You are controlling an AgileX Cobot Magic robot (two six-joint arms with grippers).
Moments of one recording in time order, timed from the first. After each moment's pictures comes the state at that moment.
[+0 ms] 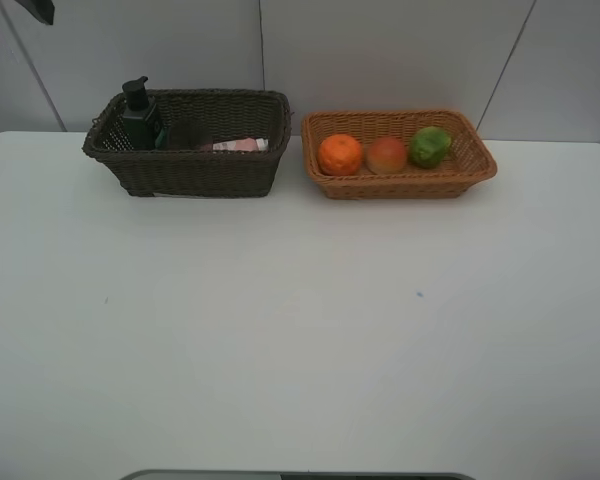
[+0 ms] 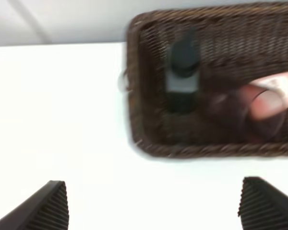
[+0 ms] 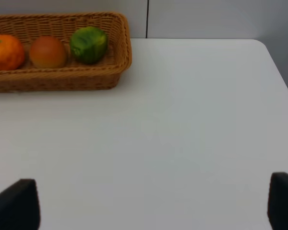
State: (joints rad) left arm -0.16 1.46 -1.39 0.20 0.93 -0.22; right arm -0.04 0.00 -0.52 -0.08 1.06 0.01
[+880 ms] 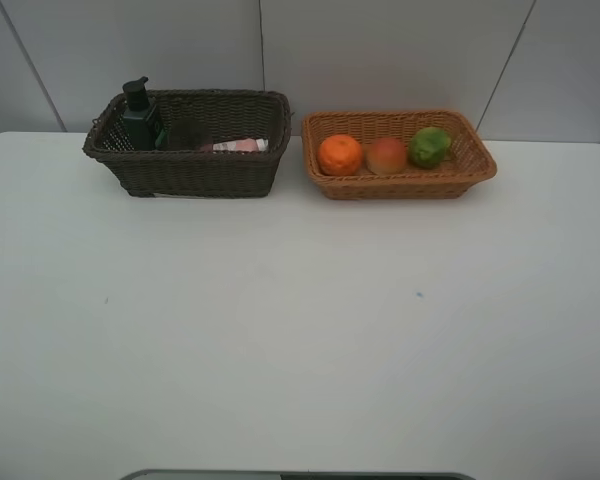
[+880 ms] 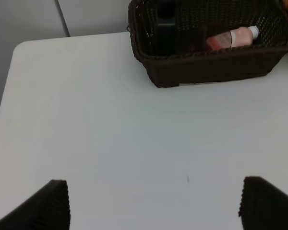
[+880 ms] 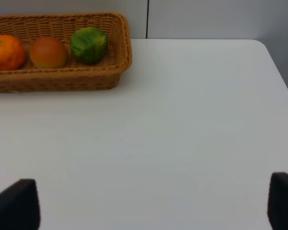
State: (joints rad) left arm -0.13 0.34 -0.85 0.07 1.16 -0.02; right arm -0.04 0.00 -0.52 -0.08 1.06 0.01
